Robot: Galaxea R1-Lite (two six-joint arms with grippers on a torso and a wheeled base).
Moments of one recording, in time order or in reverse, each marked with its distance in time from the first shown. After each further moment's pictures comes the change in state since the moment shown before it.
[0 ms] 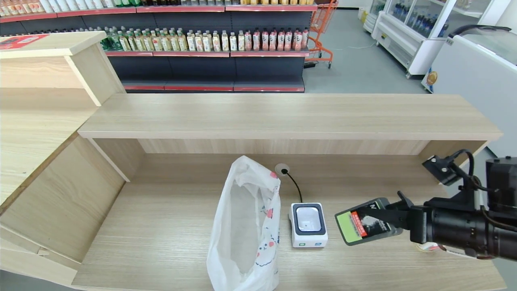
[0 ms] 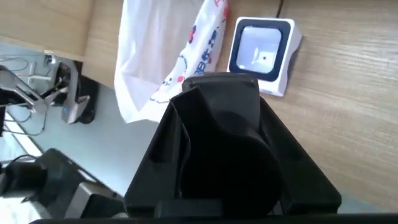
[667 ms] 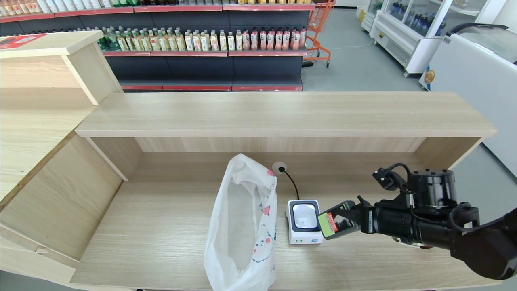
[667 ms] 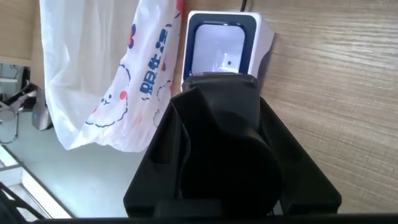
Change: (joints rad) left arm 0.000 0.000 0.000 0.001 0.000 0.000; right arm 0.027 0.418 -0.034 -0.318 -0.056 -0.017
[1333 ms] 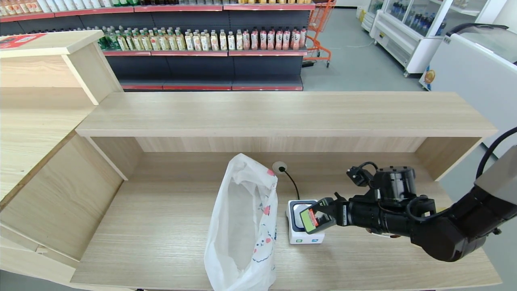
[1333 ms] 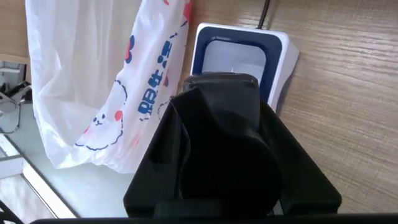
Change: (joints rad) left arm 0.000 0.000 0.000 0.000 0.000 0.000; right arm 0.059 0.169 -0.158 -0.010 0.000 0.004
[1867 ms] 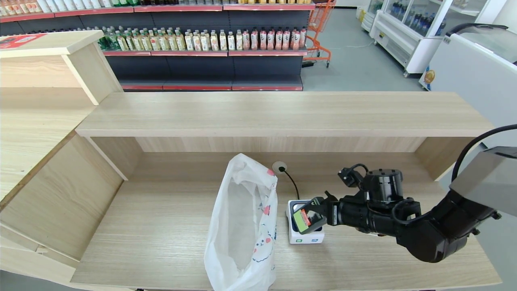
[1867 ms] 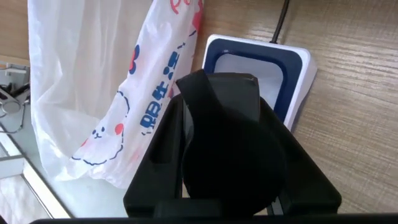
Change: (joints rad) left arm 0.000 0.000 0.000 0.000 0.000 0.000; right arm 0.023 0.086 -0.027 -0.092 -0.002 0.007
